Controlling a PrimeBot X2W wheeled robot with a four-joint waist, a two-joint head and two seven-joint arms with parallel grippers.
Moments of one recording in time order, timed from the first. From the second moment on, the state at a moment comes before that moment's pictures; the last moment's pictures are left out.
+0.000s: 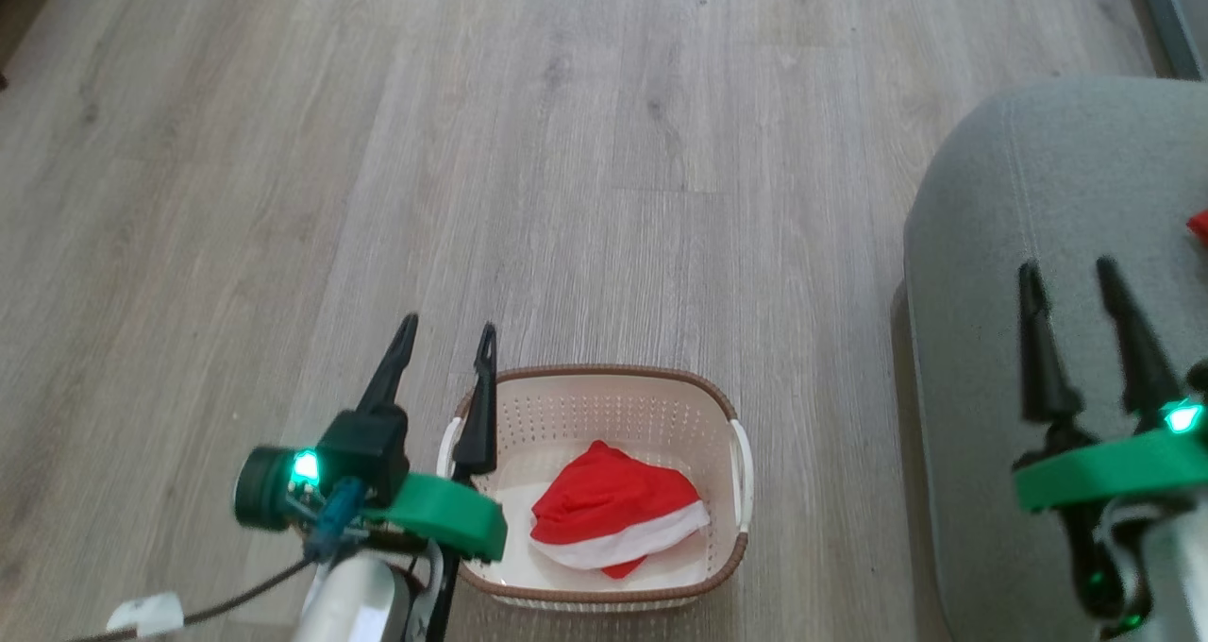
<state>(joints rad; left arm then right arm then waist) -0.12 0.05 -0.33 0.12 -0.16 0.15 -0.26 -0.07 -0.23 -0.02 0.08 0.40 0.13 -0.26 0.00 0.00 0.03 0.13</state>
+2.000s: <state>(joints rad) -0.10 0.05 -0.36 0.11 -0.16 0.24 -0.26 -0.03 -0.18 -0.02 0.13 0.28 0.13 -0.26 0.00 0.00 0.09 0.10</state>
